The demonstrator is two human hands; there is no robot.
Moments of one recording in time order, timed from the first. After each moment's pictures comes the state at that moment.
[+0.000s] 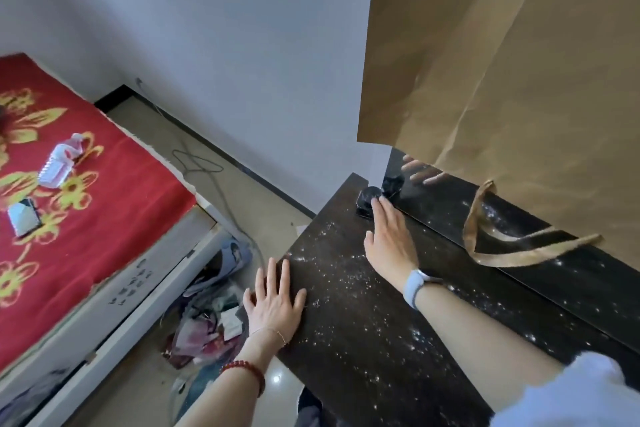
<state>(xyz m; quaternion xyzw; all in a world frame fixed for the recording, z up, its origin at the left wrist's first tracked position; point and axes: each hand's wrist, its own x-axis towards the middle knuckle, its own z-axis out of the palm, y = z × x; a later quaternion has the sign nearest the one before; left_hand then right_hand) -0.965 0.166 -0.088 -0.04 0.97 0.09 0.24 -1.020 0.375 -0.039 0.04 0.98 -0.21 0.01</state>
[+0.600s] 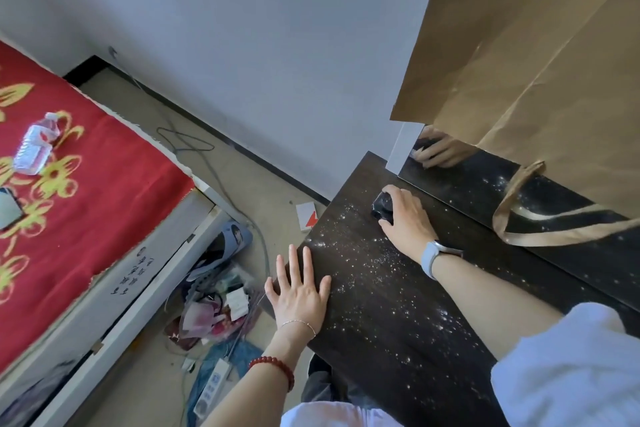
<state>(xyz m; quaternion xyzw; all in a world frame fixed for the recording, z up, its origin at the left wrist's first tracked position) -0.963 0.159 -0.096 -0.02 0.96 0.10 0.24 -1.037 0.366 -0.055 0.07 0.97 -0.23 0.09</state>
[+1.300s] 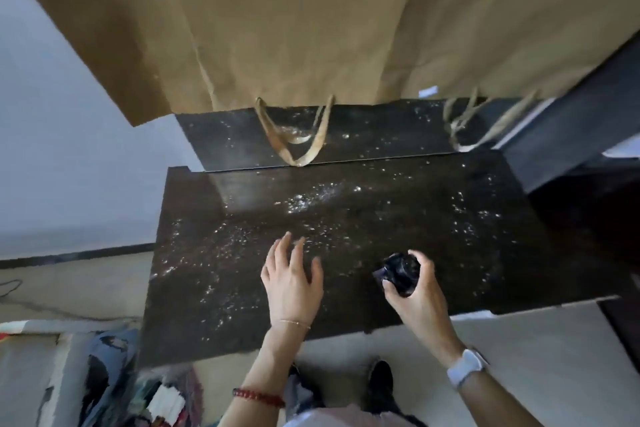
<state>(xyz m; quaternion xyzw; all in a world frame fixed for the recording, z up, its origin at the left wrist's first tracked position) -0.863 0.276 -0.046 0.33 0.89 0.30 0.10 -0.699 0.372 -0.020 0.53 0.75 -0.36 -0.15</state>
